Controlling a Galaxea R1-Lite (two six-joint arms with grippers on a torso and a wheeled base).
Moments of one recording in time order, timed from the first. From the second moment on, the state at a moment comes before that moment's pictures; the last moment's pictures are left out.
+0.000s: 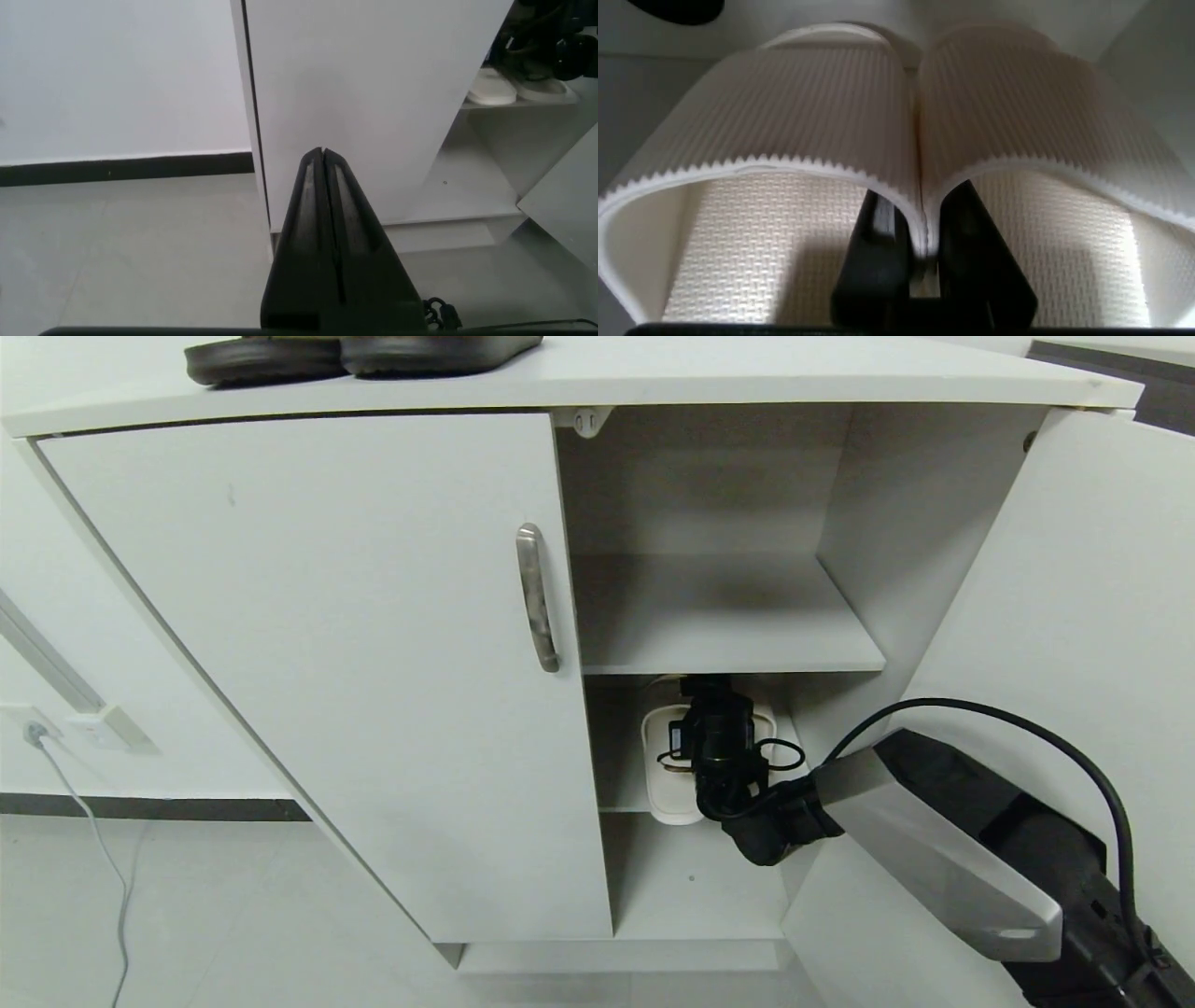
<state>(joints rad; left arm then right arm) 0.00 0.00 0.00 0.00 -0.04 0.01 0.62 2.60 -1.72 -0.81 -0.64 0.03</state>
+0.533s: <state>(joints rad) 0.00 0.00 0.00 0.00 -0.04 0.01 0.59 2.65 -1.83 -0.74 -0.62 0.04</state>
